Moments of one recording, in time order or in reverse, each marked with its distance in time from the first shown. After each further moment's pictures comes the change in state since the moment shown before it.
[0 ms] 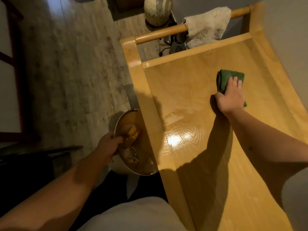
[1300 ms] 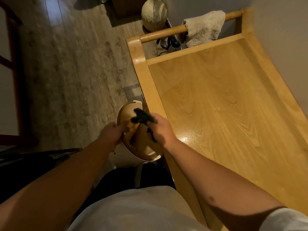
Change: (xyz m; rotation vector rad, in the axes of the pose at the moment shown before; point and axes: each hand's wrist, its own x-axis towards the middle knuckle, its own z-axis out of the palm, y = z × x) left_hand -0.009 0.009 -0.026 0.039 -0.028 0.005; right_hand -0.220 -0.181 0.070 0.933 -0.546 -0.007
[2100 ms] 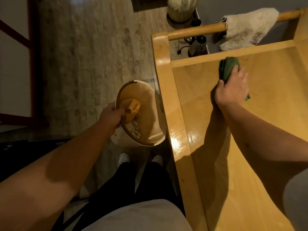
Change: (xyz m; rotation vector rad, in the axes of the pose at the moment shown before) left_hand 0.061 0.054 -0.037 -0.144 0.133 0.094; right_hand 0.186 -0.031 -0.165 -0.977 0.718 -0.118
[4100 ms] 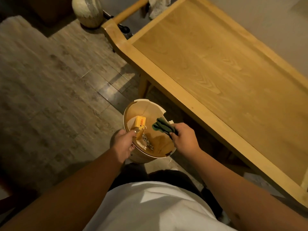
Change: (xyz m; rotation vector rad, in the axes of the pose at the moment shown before) left_hand -0.036 -0.122 -0.094 0.109 -0.491 -0.118; right_hand -0.440 -0.144 -0.020 0.392 -0.243 0.366
